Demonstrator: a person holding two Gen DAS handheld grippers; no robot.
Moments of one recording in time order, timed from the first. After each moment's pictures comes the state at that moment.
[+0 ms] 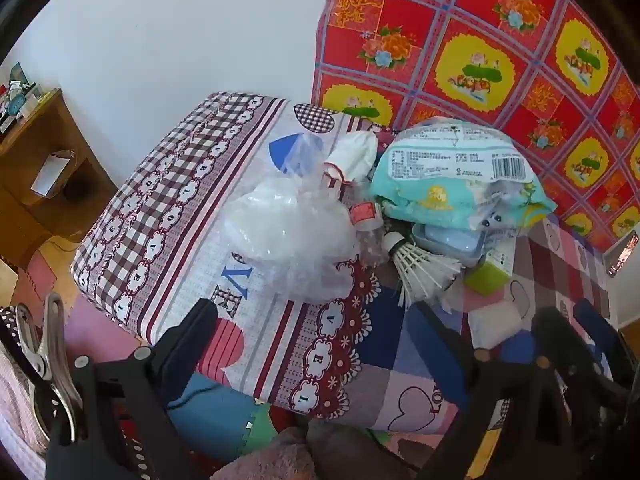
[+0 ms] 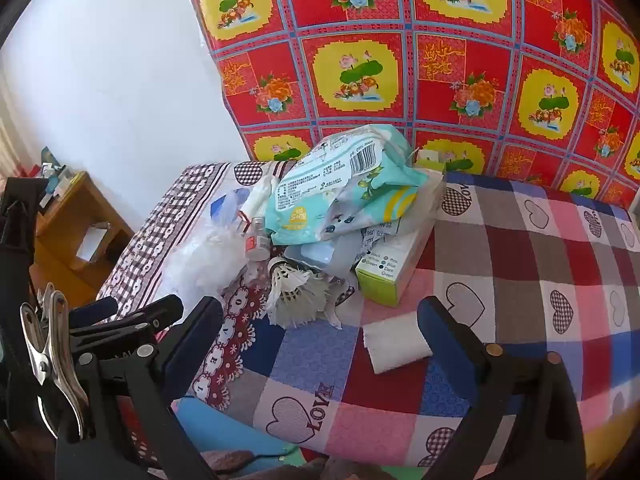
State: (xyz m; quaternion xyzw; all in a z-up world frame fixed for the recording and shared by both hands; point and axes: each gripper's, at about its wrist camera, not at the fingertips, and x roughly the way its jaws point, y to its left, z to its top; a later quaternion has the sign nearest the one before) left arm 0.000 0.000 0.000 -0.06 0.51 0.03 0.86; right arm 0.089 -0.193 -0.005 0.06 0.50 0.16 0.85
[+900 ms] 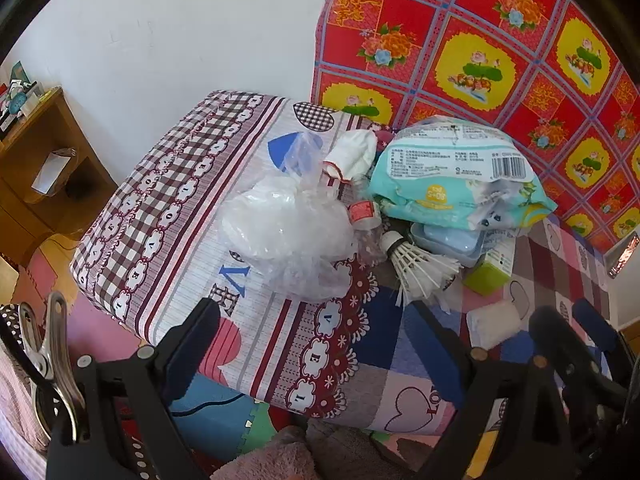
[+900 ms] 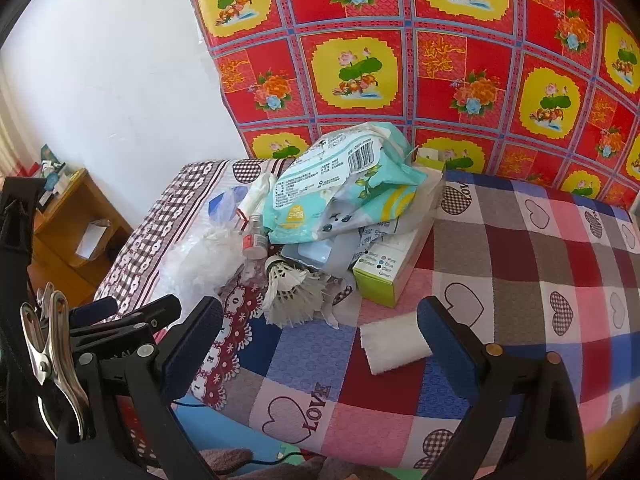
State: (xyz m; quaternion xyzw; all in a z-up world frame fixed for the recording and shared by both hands) left arm -0.002 -0.003 -0.003 -0.06 0.51 0.03 0.86; right arm 0.091 -0.195 -0.009 0.05 0.50 0.16 0.85
